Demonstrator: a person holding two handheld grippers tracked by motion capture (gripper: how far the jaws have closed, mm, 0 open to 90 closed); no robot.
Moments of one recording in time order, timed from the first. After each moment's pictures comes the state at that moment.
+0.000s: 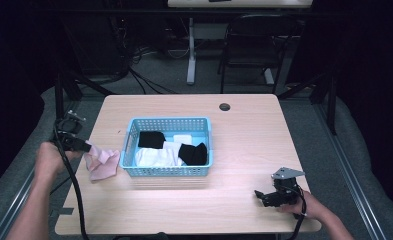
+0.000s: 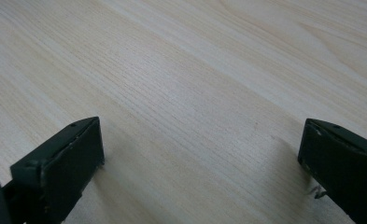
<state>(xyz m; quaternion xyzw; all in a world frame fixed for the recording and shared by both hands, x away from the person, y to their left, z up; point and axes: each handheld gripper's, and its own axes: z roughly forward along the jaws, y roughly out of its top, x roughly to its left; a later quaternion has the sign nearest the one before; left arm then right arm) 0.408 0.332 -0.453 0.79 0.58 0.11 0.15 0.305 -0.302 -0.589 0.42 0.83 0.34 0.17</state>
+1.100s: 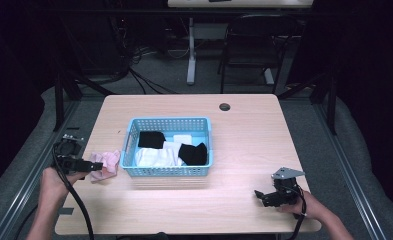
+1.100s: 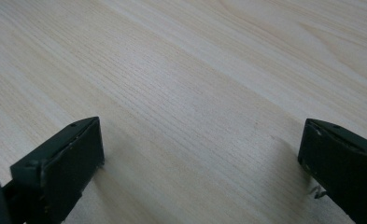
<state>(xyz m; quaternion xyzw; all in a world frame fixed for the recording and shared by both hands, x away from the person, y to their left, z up) 0.344 0.329 -0.477 0.76 0.59 0.12 0.24 0.306 -0.302 -0.589 0.42 0.83 0.34 0.17</state>
